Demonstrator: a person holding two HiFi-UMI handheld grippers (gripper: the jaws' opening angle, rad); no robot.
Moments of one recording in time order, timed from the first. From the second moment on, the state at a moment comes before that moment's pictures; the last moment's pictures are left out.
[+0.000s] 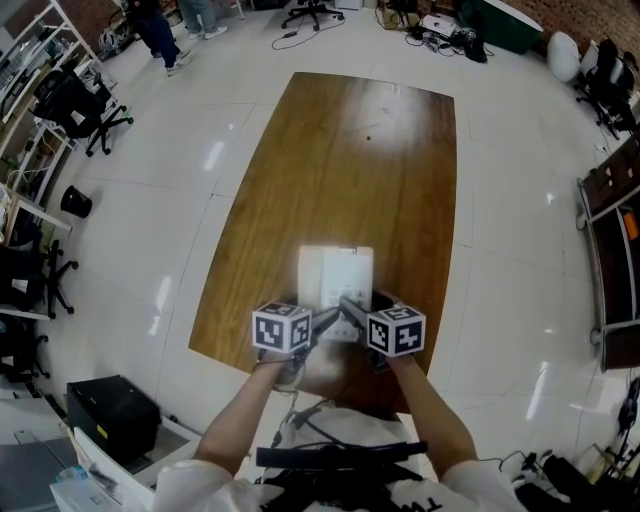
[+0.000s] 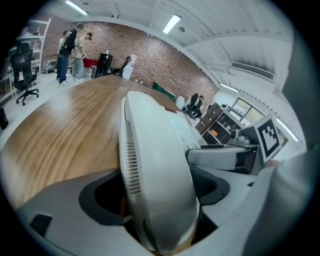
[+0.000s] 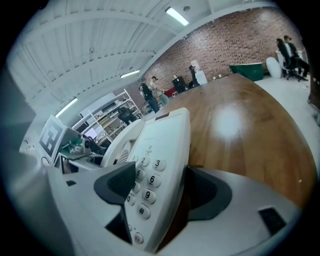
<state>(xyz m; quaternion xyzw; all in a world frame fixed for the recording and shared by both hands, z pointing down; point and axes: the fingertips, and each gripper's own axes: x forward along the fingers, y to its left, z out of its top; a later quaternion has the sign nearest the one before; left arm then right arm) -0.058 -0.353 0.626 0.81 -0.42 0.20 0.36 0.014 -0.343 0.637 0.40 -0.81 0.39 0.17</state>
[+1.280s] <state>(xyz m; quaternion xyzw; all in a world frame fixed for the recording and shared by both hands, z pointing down) -0.057 -0.321 0.480 0.86 -0.46 0.08 0.22 0.017 -0.315 0.480 0.46 -0.87 0.17 0.09</state>
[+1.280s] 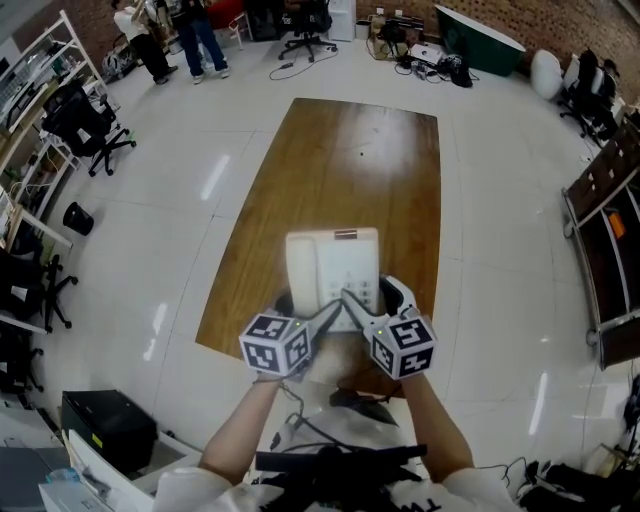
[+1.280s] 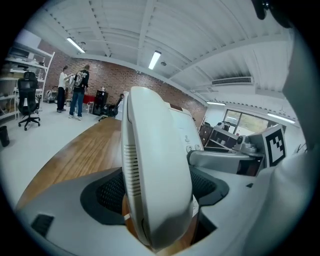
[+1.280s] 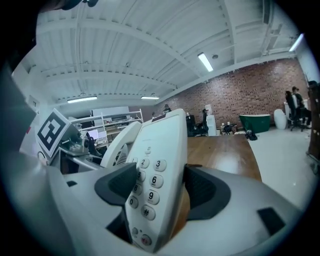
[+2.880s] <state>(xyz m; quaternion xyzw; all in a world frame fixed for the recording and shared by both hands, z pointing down) -0.057 -0.233 0.327 0.89 -0.46 0.00 0.08 0.017 -0.224 0.328 0.49 -0.87 0.02 -0.01</state>
